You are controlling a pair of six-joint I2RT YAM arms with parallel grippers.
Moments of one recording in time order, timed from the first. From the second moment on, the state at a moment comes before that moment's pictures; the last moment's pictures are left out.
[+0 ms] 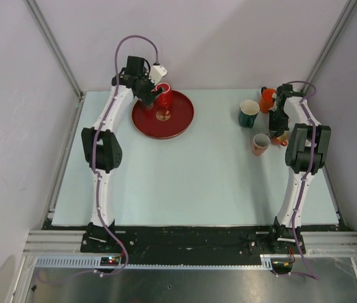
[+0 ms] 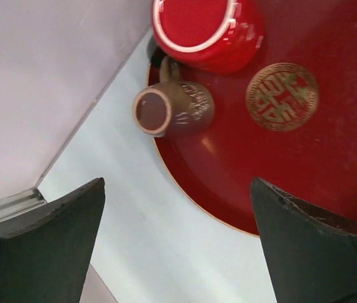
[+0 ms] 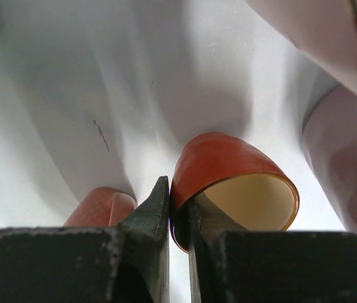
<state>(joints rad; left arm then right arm) -0.23 2.28 2.31 -0.79 0.04 0.68 -0.11 2.22 1.90 -0.99 0.04 0.02</state>
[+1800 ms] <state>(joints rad) -0.13 2.43 2.13 -0.45 0.32 0.83 -0.07 1.94 1.88 -1.12 0.20 0.01</state>
